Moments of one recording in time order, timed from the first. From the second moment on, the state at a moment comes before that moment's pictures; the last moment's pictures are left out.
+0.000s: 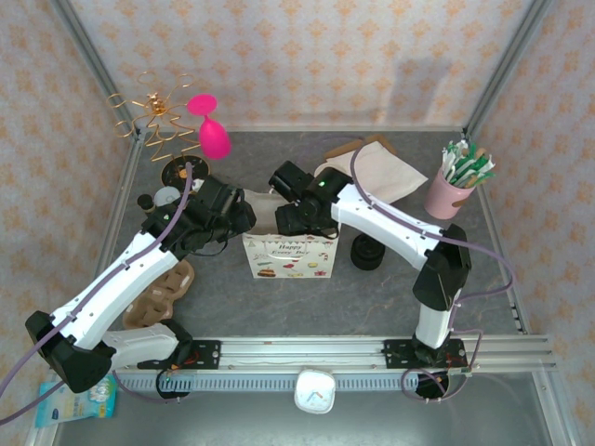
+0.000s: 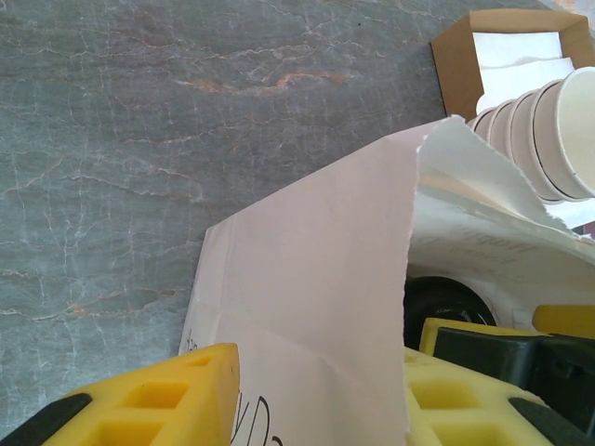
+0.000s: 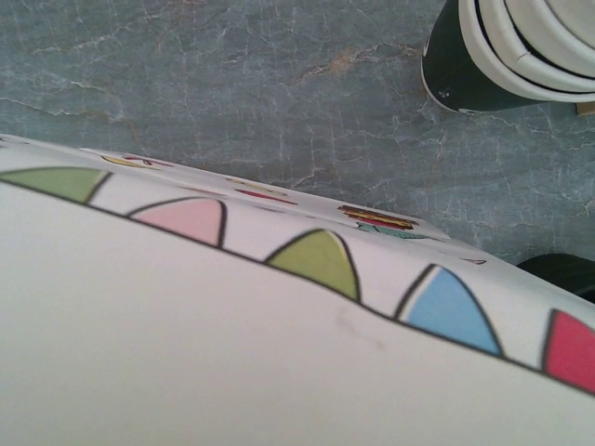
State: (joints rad) left arm -0.59 1.15 1.23 -0.98 -0.18 -0.93; right arm 0.89 1.81 1.76 -1.21 0.17 0.64
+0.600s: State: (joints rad) left arm -0.59 1.16 1.24 -0.98 -0.19 -0.93; right arm 0.89 1.81 1.90 -1.28 0.17 0.64
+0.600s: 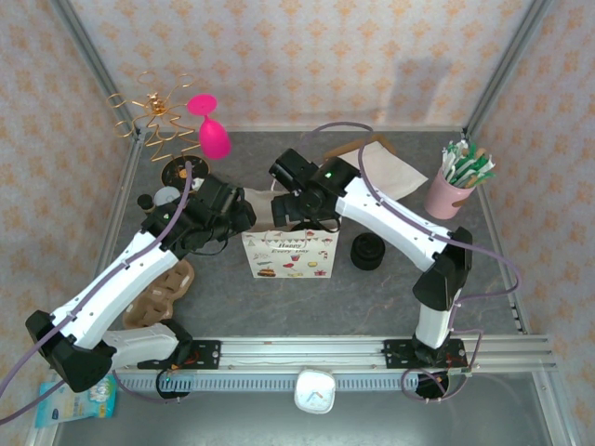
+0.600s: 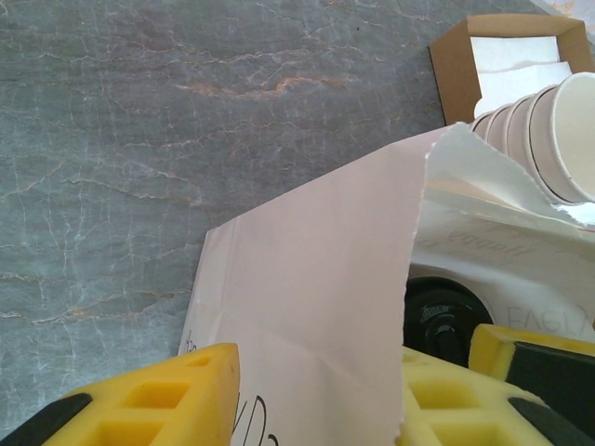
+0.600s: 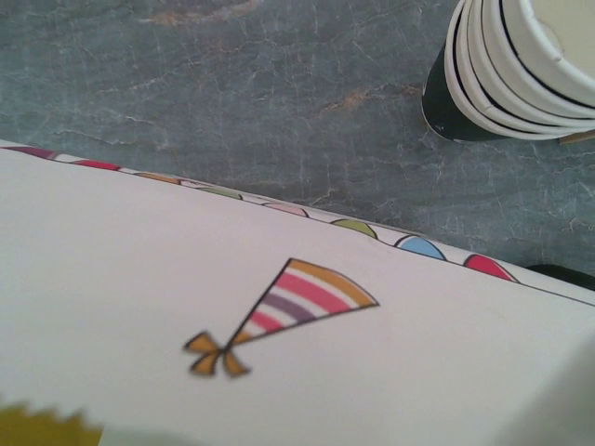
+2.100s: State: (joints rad) left arm -0.59 1.18 1.43 -1.02 -0.26 -0.85; right arm 0.79 1.68 2.21 -1.36 0.15 0.67
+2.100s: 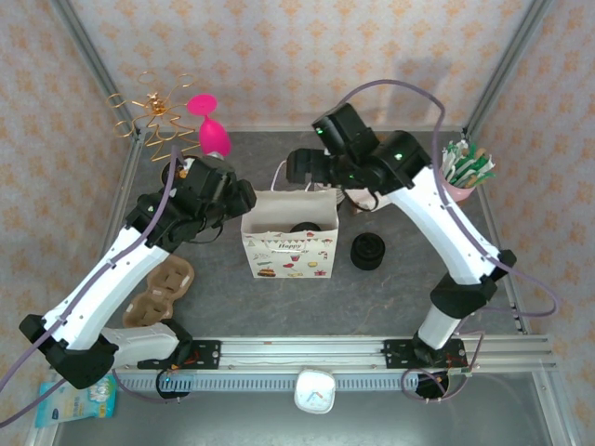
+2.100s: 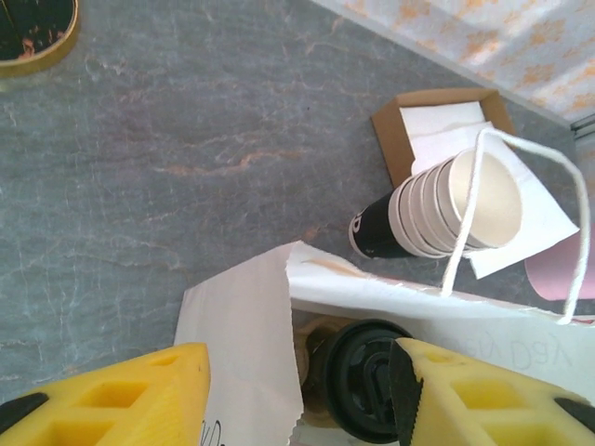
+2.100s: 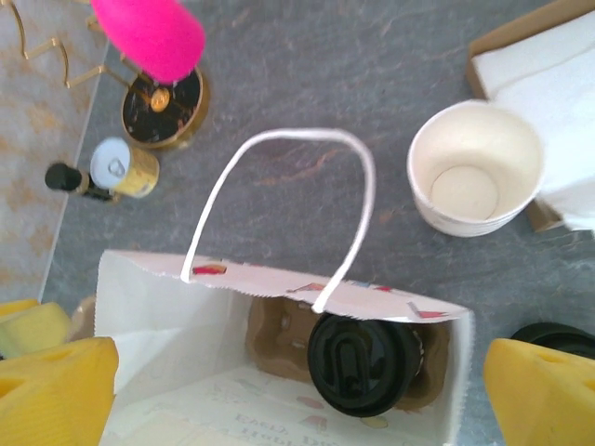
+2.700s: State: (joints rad) left arm -0.59 1.23 1.51 -0.91 -0.29 -0.64; right arm 0.43 1.45 1.85 -1.18 0.25 0.70
